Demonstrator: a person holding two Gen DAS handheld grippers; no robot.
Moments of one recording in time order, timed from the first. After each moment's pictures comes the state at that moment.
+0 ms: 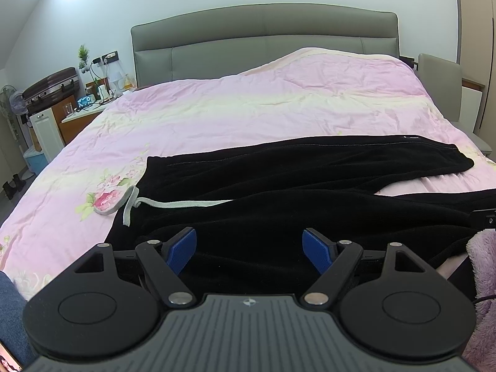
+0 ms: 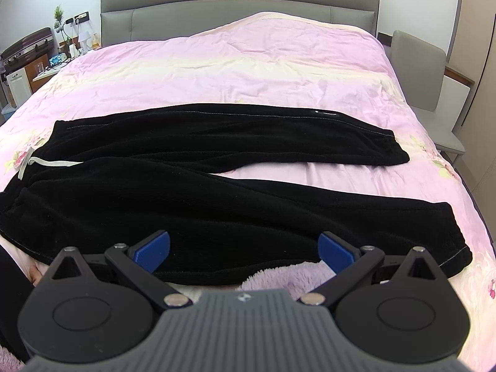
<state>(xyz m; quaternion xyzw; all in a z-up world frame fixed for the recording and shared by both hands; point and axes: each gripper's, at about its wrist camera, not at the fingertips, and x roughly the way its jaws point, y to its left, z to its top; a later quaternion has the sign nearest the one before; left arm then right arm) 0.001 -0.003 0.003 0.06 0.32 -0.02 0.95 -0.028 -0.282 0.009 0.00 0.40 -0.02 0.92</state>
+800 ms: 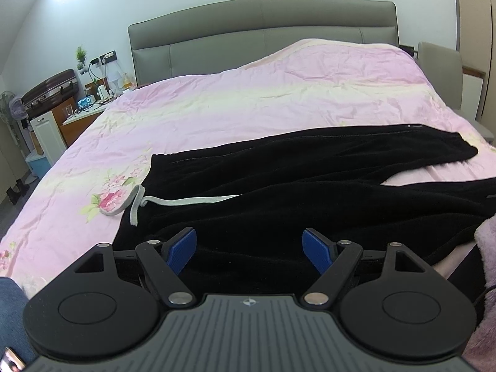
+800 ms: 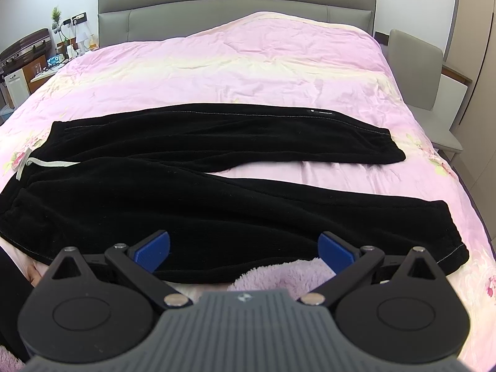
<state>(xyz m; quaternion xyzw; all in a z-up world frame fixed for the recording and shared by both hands) 0.004 0.006 0.003 0.08 0.33 -0.02 0.94 -0.030 -0.292 0.011 0.00 0.39 -0.03 0.92</state>
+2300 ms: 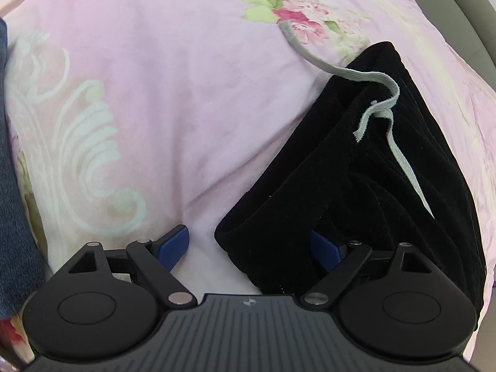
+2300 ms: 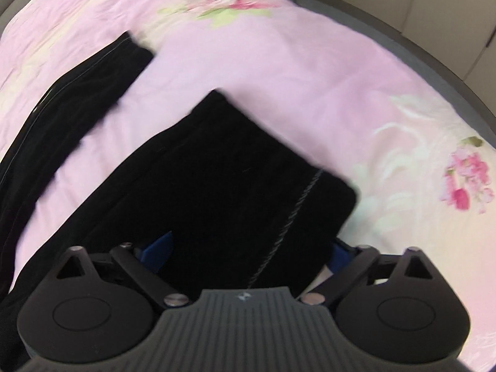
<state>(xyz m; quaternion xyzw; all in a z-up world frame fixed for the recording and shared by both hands) 0.095 0.291 -0.129 -0.34 0.54 0.14 0.76 0.047 -0.591 -0.112 0.27 0.52 -0.29 0.76</state>
